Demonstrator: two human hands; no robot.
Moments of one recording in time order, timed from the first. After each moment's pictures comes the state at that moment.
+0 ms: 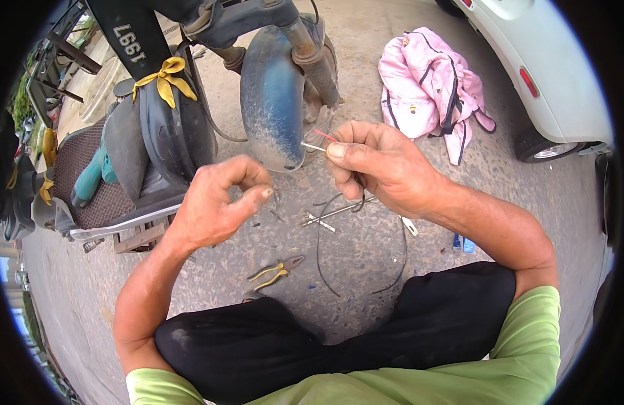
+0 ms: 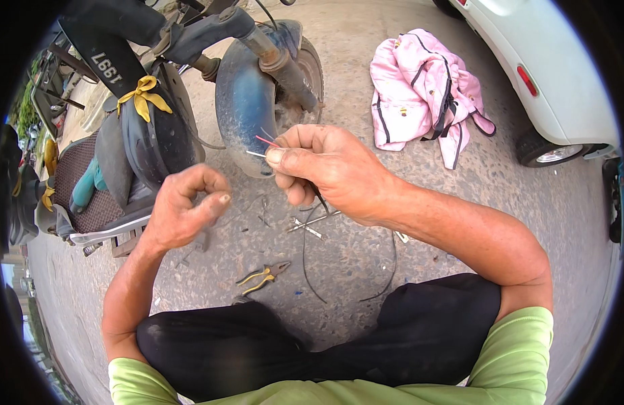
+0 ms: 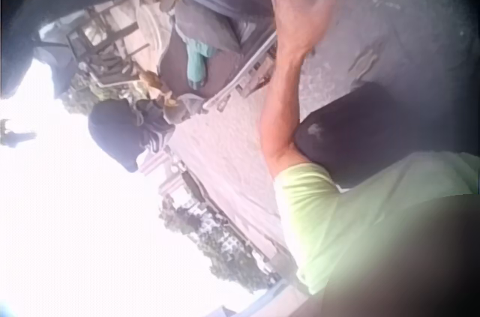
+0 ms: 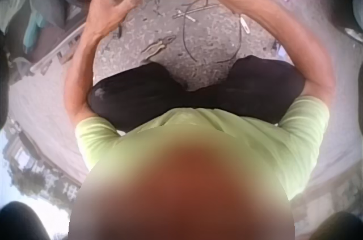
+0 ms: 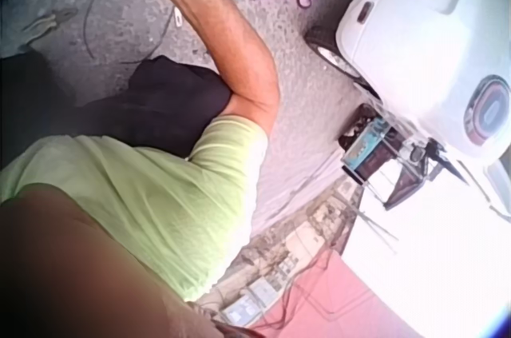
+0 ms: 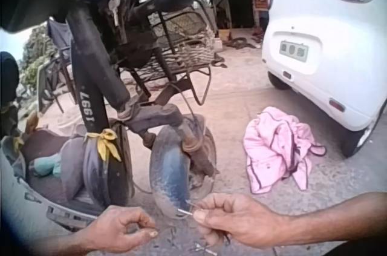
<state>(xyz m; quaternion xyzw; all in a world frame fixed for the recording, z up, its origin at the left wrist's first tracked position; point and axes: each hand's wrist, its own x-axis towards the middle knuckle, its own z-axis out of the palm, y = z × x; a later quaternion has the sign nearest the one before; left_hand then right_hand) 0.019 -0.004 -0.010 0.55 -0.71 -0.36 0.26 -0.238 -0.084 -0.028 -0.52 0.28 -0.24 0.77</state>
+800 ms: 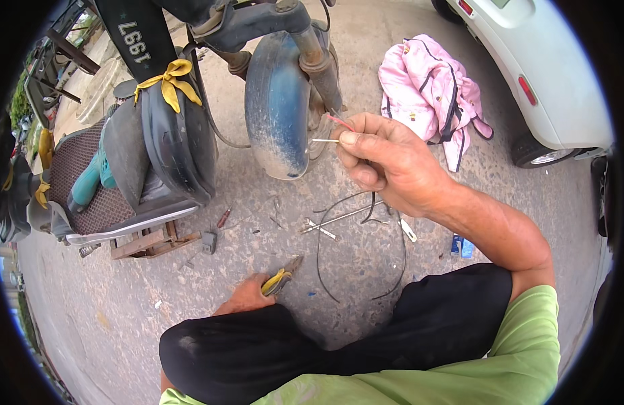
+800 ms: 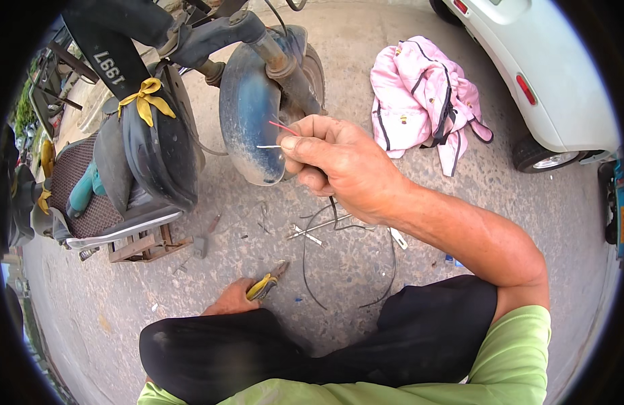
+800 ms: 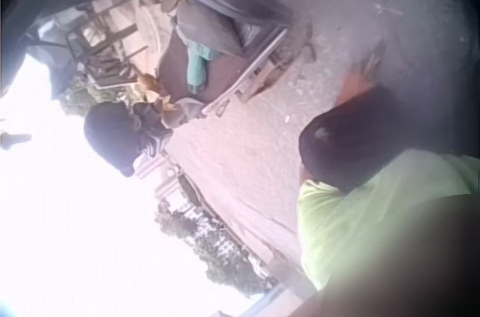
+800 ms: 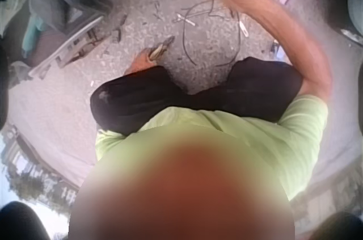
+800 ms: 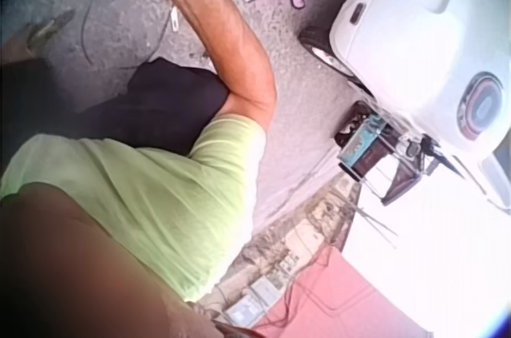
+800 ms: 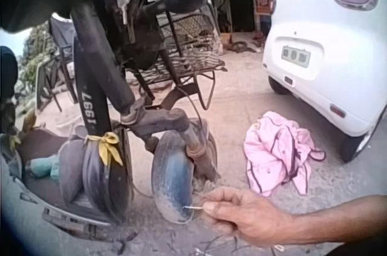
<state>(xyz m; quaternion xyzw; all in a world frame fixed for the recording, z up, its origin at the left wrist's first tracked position) 0.059 0.181 -0.257 0.68 -0.58 -0.46 -0.01 -0.227 -0.094 -0.024 -0.46 0.27 -0.29 0.80</state>
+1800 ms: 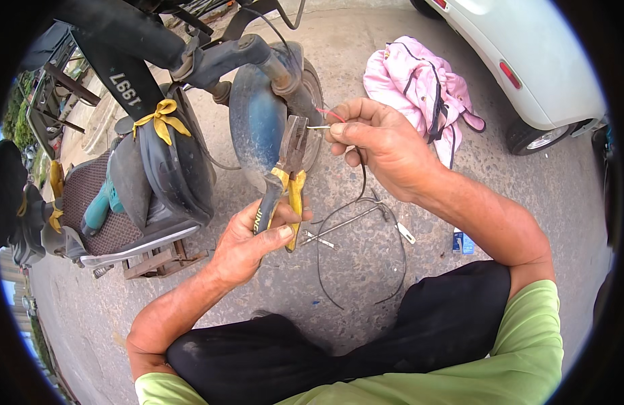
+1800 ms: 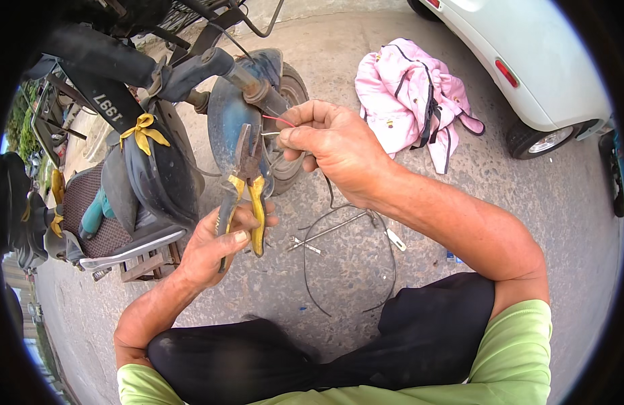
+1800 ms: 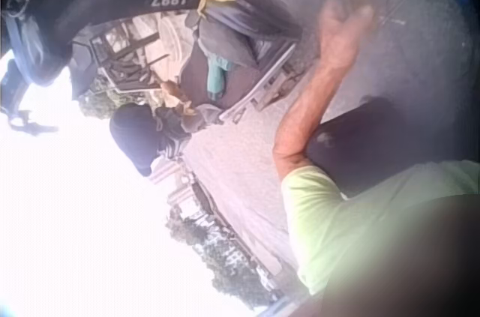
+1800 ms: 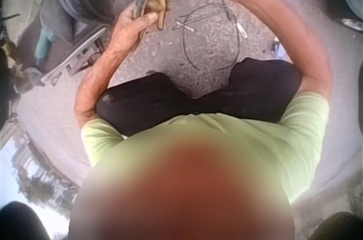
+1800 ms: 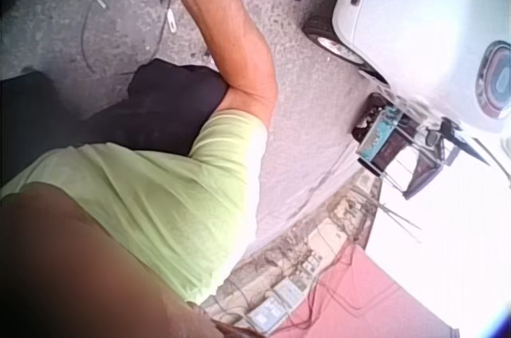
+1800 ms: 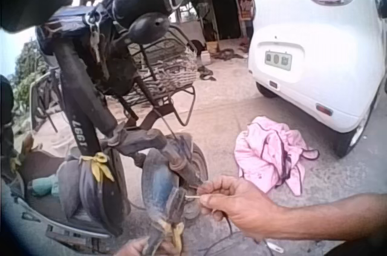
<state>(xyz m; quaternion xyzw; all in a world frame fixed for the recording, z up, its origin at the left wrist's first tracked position) -0.023 0.016 -0.041 0.43 -0.47 -0.65 0.42 -0.256 -0.110 -0.014 -0.49 0.31 -0.38 0.72</state>
